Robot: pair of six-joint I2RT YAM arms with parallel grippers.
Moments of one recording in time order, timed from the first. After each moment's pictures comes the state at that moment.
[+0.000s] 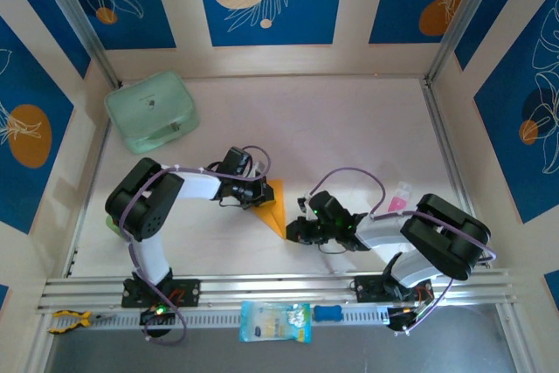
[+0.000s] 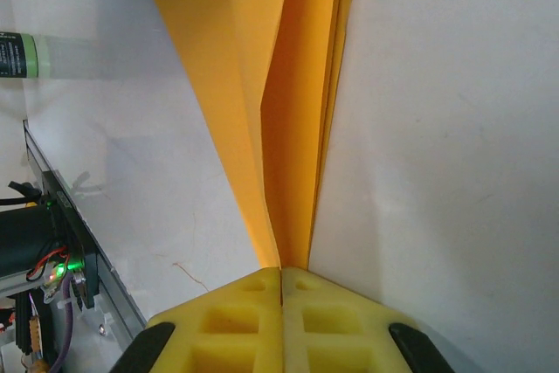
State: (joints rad) left arm -0.59 1.83 0.82 0.03 0.63 -0.86; right arm 0.87 1.45 0.31 0.36 -0.40 0.97
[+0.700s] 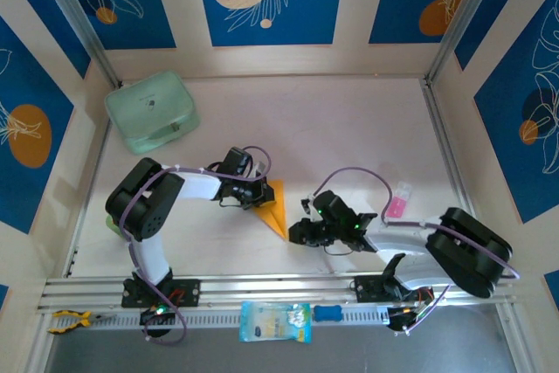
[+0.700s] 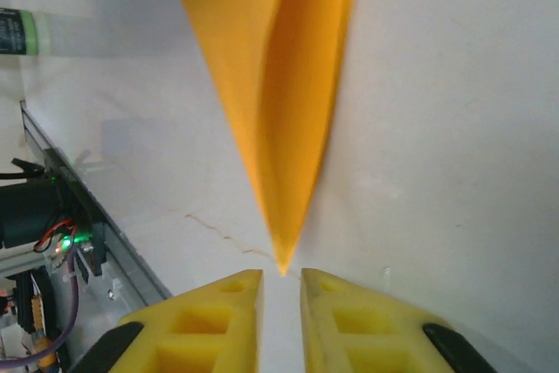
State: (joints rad) left arm -0.59 1.83 0.82 0.03 0.63 -0.86; right arm 0.86 1.27 0.33 0.14 -0.41 0.95
